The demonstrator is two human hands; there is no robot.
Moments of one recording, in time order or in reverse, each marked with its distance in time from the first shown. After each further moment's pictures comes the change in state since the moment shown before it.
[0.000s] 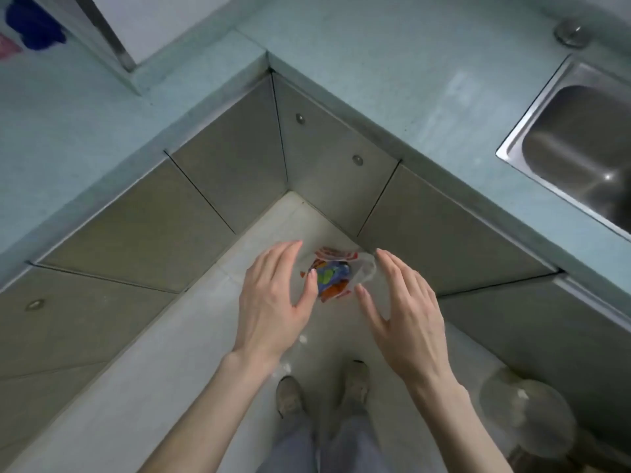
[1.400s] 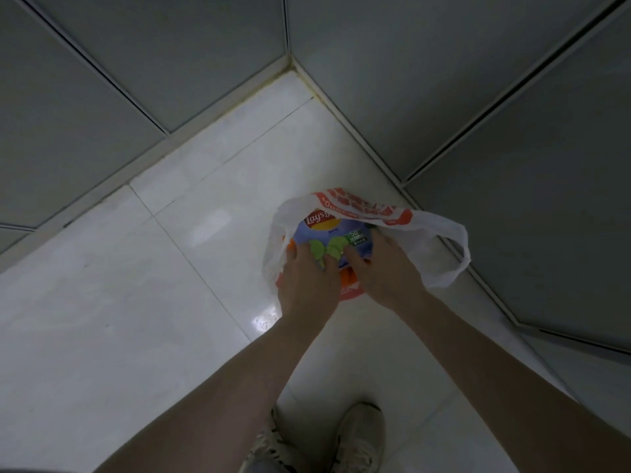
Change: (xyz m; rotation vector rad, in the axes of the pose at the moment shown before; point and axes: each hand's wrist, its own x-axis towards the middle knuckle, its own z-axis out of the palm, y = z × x) left_hand 0.039 -0.245 0.542 -0.263 -0.250 -0.848; right_hand 0.113 0.303 0.533 0.072 -0.615 0.222
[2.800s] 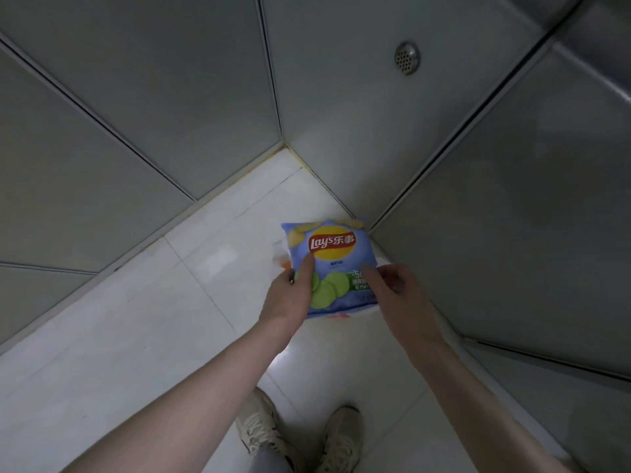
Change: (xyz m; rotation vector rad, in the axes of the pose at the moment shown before) left_hand -0.092 0.116 -0.124 -0.387 -0.190 -0.189; right_hand -0.124 -0.059 -0.167 0.720 0.173 0.162
